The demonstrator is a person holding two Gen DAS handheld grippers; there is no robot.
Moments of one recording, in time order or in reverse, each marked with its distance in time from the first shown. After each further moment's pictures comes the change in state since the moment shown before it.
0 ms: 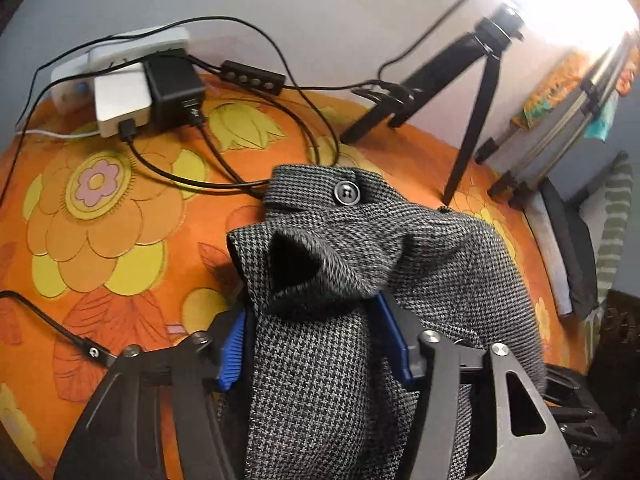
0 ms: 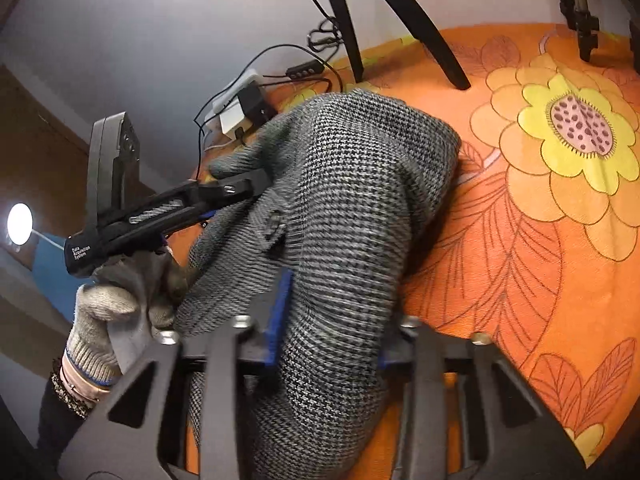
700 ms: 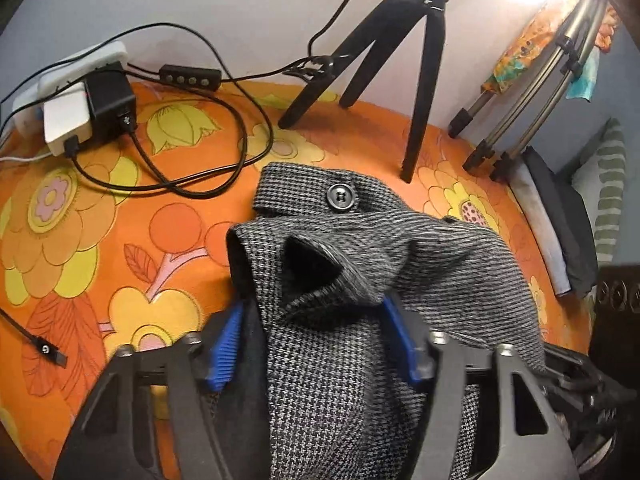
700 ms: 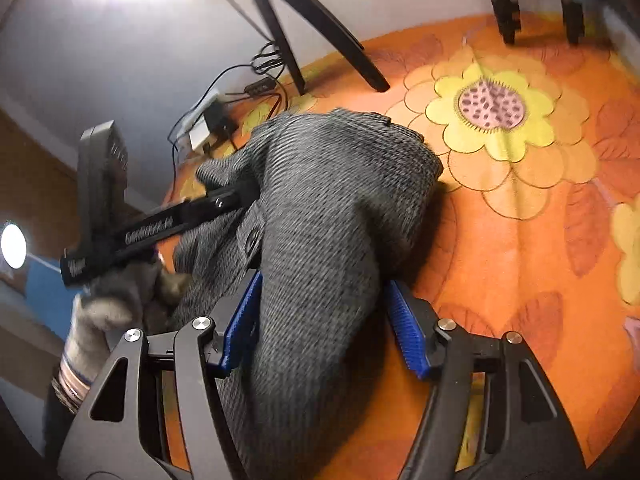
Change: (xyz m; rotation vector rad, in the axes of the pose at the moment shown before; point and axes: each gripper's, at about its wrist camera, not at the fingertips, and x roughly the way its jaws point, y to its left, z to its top) left arm 0.013 -0.040 -0.006 0.082 0.018 -0.019; right arm -0.035 -0.050 -0.002 0.149 -0.012 0.008
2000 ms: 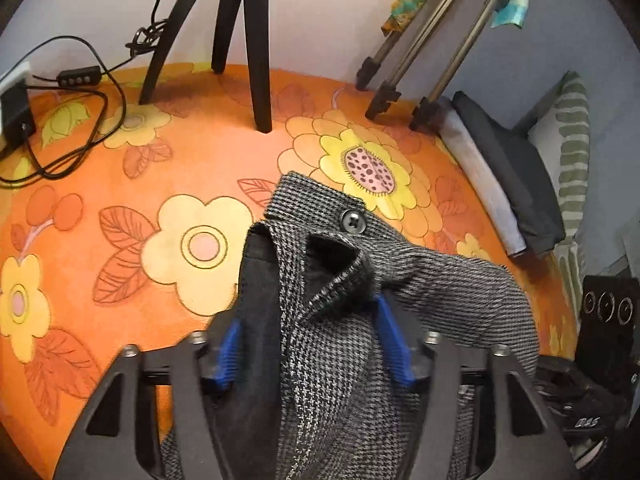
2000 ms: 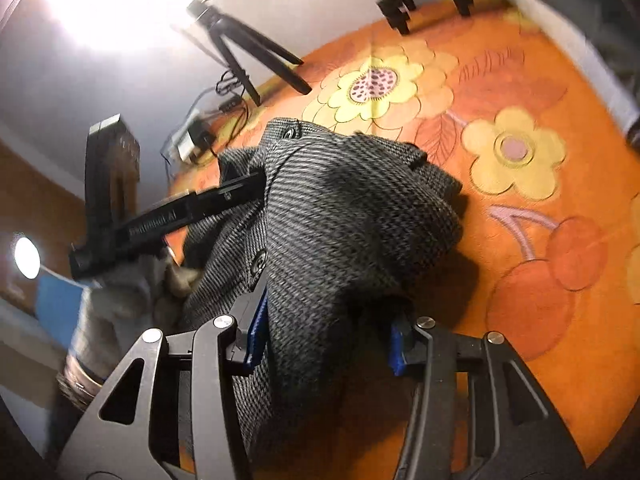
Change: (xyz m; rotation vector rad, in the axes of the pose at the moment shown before) left arm 0.014 -0.095 -0.031 0.085 0.064 -0.128; right arm -0.079 -0.055 -0.055 0.087 -0.042 -0.013
